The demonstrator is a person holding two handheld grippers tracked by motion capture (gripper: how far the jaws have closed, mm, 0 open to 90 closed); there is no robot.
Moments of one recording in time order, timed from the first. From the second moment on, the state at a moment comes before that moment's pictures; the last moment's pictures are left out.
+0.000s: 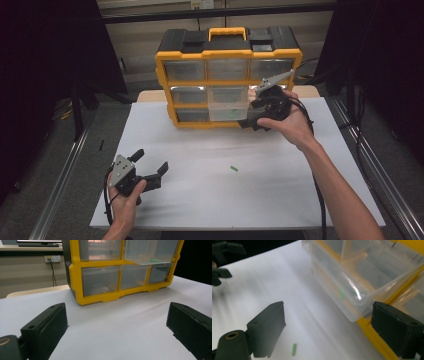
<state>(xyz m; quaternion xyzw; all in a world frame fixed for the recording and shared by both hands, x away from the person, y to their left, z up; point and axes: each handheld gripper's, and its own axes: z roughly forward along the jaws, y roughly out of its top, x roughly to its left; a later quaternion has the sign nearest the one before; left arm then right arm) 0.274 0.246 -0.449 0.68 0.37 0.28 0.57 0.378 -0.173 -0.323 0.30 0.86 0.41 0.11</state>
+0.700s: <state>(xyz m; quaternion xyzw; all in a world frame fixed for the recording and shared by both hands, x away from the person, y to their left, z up) 0.271 0.247 -0.449 0.69 0.36 0.28 0.57 0.345 -0.144 -0.421 0.29 0.90 0.34 0.01</state>
